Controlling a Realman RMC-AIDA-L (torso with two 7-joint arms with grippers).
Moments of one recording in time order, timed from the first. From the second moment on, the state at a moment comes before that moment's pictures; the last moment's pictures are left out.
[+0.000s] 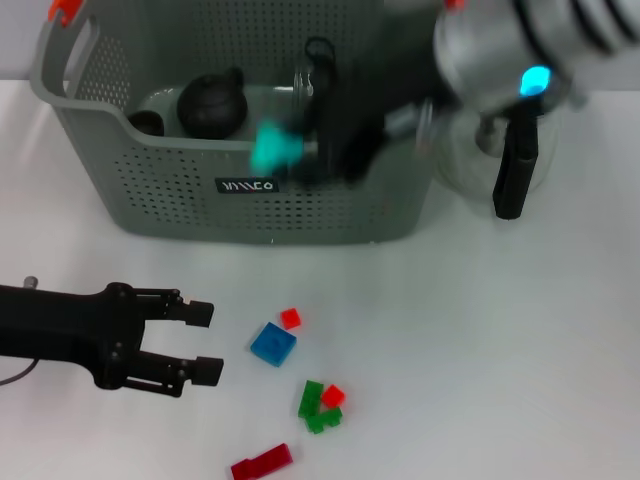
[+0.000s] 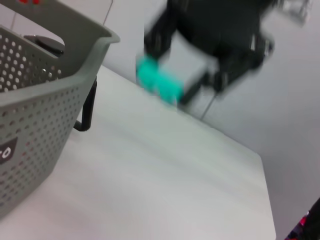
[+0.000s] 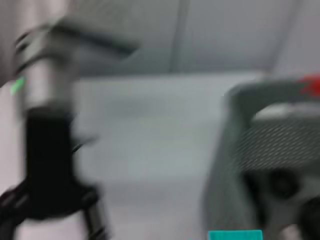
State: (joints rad) left arm -0.47 -1.98 -2.48 -0.71 -0.99 1.90 -1.52; right arm 0.87 2.10 -1.37 -1.38 -2.23 -1.48 2.23
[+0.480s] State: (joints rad) left arm -0.48 -1.99 -2.49 -0.71 -0.99 1.90 -1.52; right arm 1.07 2.07 -1.19 -0.99 -2.40 -1.15 2.24
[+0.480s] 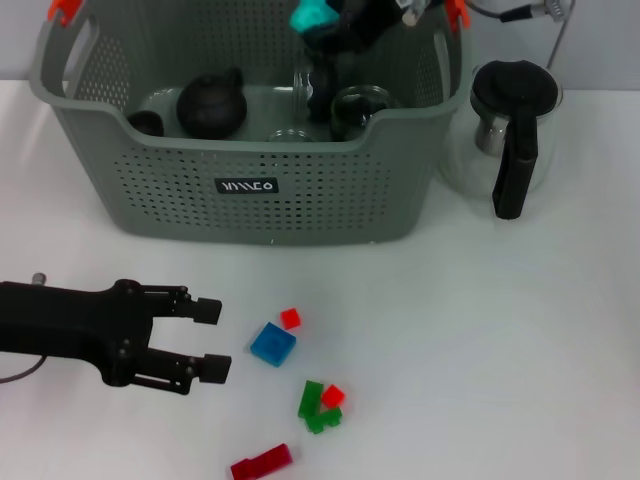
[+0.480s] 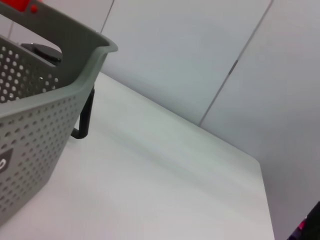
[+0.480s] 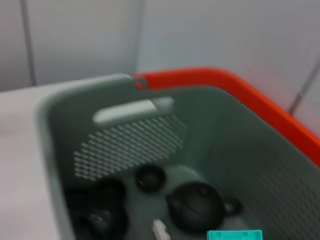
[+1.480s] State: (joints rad) left arm -0.48 -1.99 -2.47 -0.71 -0.96 1.90 -1.52; right arm 0.98 2.08 -1.13 -1.21 -2.36 -1.27 2.25
